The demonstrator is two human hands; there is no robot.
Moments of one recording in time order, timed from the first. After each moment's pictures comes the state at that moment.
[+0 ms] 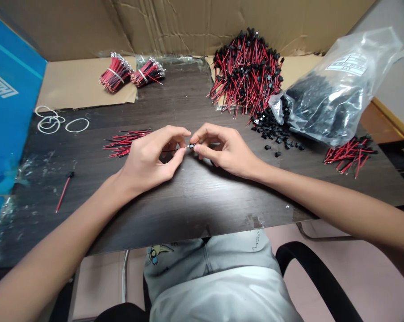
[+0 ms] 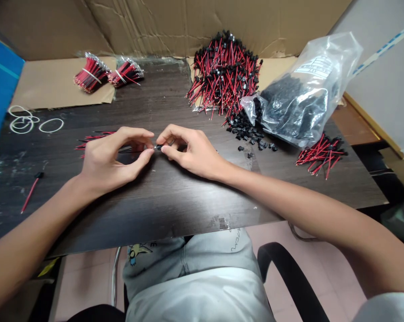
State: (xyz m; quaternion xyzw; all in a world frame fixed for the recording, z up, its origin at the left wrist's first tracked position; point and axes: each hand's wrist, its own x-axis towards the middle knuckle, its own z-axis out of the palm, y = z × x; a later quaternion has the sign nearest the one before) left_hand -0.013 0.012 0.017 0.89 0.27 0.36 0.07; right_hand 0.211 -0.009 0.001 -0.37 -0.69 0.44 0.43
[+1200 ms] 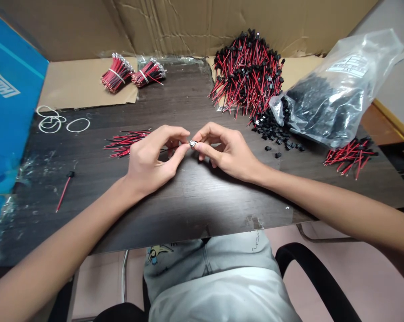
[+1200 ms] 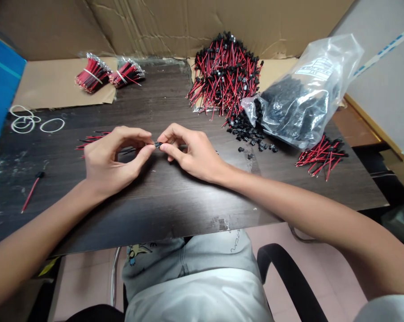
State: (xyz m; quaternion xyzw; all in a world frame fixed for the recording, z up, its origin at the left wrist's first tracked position) left_hand -0.004 0.004 0.011 0.85 0.33 0.40 0.07; right_hand 0.210 -0.013 -0.001 -0.36 -0.66 0.47 0.46
